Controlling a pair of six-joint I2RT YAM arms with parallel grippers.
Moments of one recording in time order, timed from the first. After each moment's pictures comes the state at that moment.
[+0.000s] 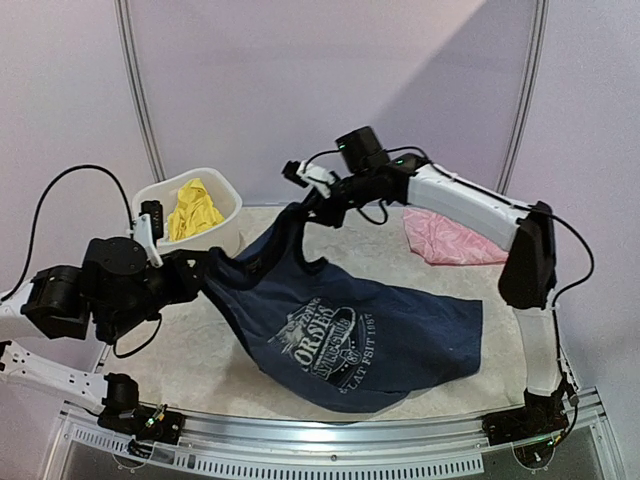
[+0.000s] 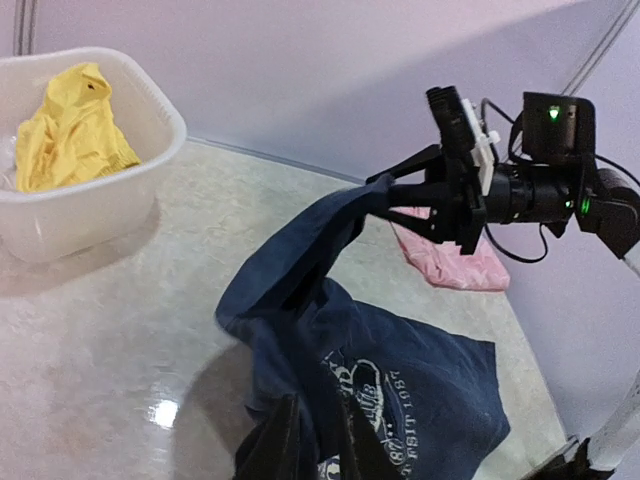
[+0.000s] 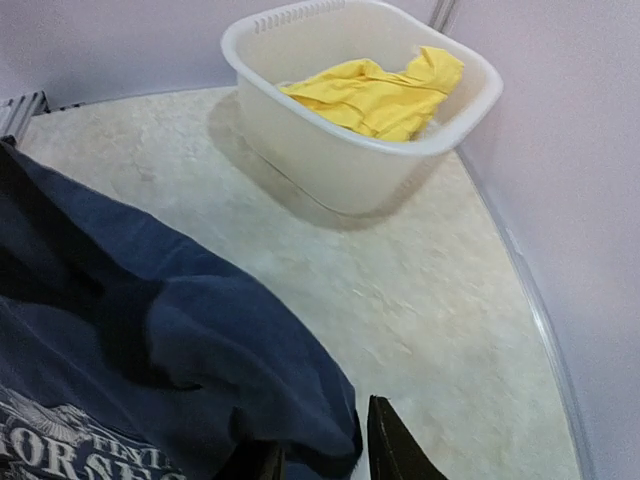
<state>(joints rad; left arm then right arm) -1.29 0.82 0.90 -0.56 -0.87 -0.87 0.76 2.16 2.13 -0.59 -0.35 -0.46</state>
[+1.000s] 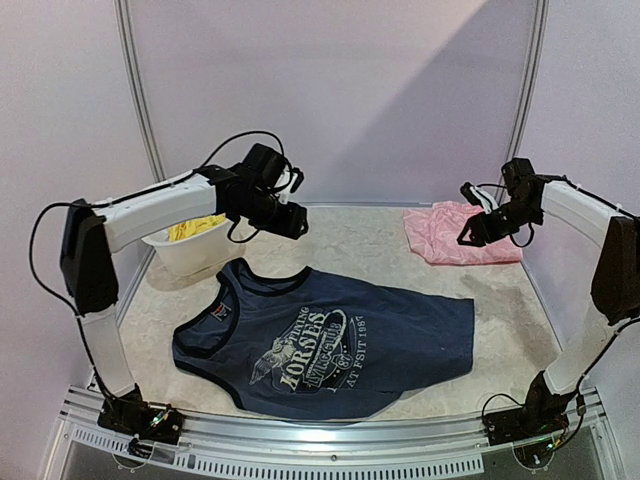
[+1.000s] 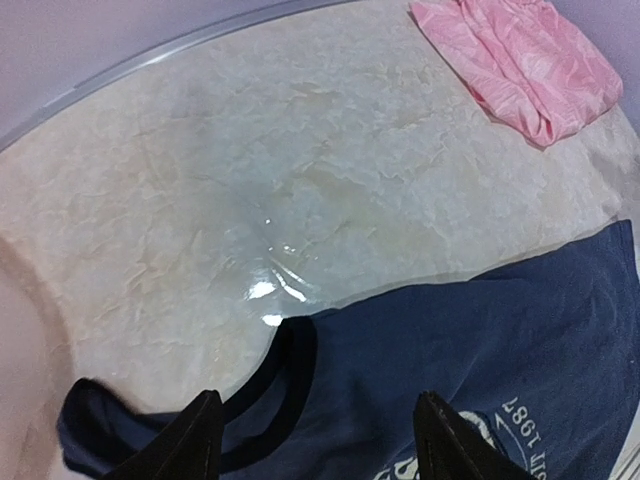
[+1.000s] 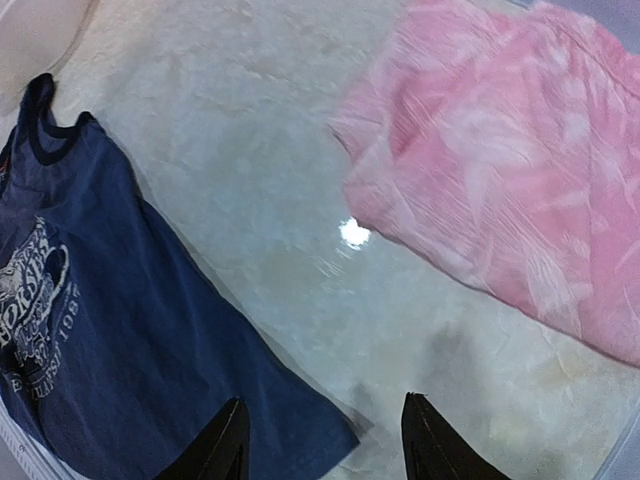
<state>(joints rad) -0.66 1.89 1.67 -0.62 -0.07 -0.21 0.06 1.65 1.38 -0.79 -0.43 -0.30</state>
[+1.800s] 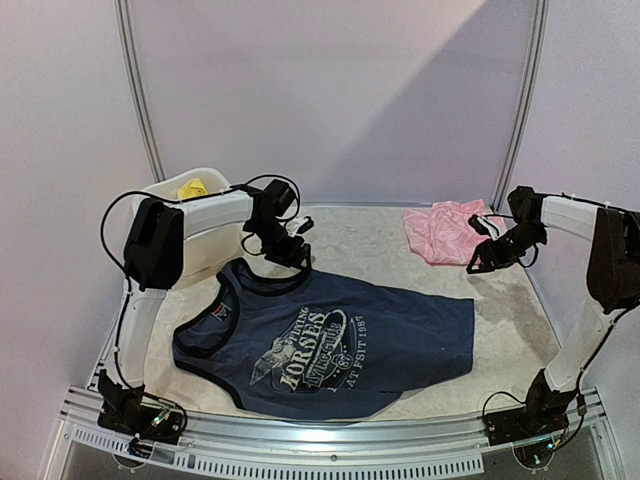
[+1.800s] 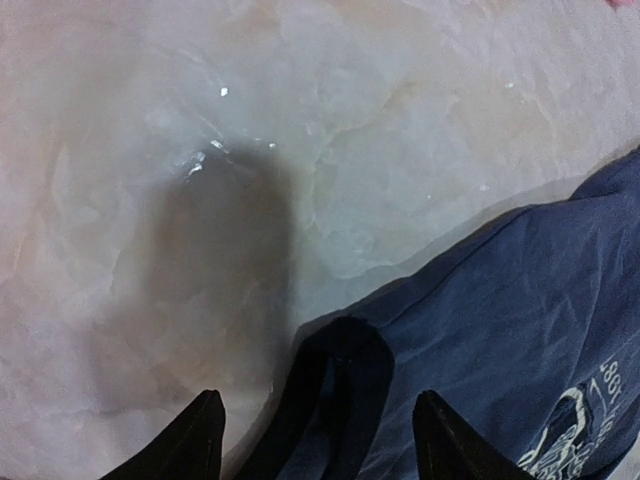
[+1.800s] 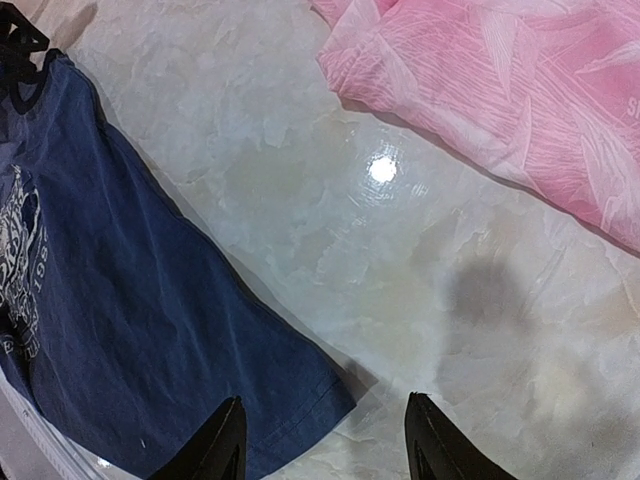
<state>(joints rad) -0.53 2.38 1.99 -0.86 0.29 -0.03 -0.04 1.73 1.26 -0.85 -0.45 -0.38</state>
